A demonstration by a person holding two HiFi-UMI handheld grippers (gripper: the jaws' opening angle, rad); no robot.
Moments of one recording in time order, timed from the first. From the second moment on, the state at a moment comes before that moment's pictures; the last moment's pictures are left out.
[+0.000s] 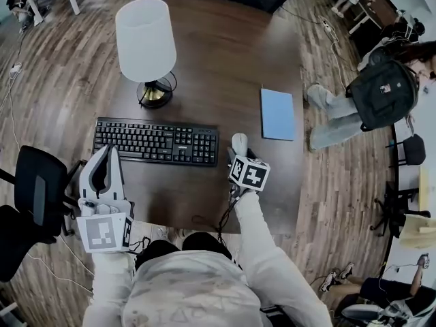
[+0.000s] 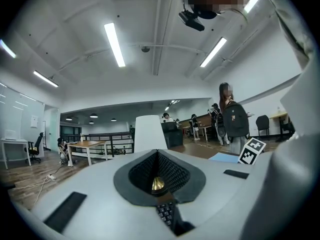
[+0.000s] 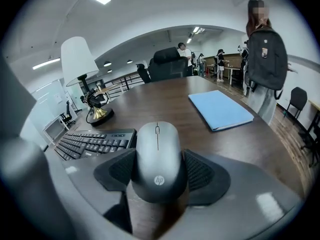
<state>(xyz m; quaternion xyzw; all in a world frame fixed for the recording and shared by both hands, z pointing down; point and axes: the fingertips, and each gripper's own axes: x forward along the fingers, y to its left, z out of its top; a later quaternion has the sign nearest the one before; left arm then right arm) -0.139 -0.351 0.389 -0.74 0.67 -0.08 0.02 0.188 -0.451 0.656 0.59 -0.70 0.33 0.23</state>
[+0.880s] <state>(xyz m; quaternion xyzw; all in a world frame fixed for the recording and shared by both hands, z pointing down) -0.168 -0.338 0.395 -0.71 0.69 -0.09 0.02 0.192 -0.457 0.685 0.61 -0.65 0.34 0.30</state>
